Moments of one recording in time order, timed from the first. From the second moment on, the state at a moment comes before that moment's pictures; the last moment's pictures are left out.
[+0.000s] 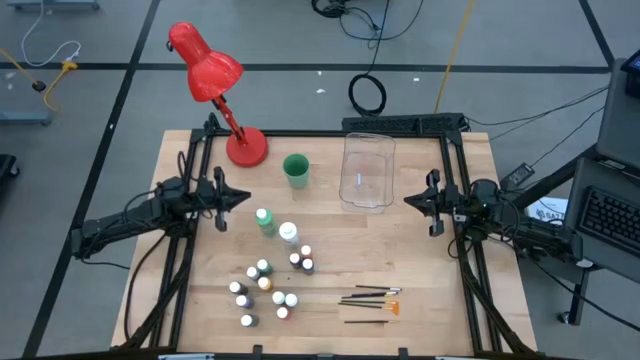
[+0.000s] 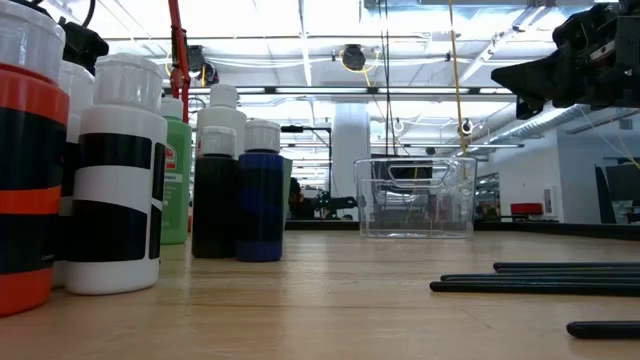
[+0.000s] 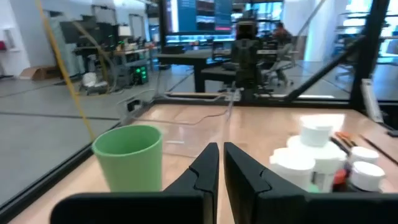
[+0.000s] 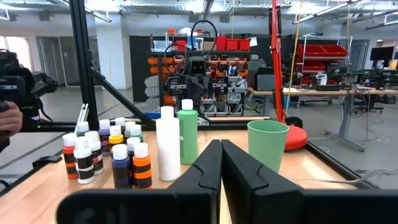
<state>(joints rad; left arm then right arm) 0.34 0.04 0.02 0.03 0.19 0.03 -0.32 0.01 0.01 0.14 -0.29 0.04</state>
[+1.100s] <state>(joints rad) 0.34 0.09 0.02 0.16 0.07 0.10 -0.03 0.54 0.45 -0.12 -0.05 -0.31</state>
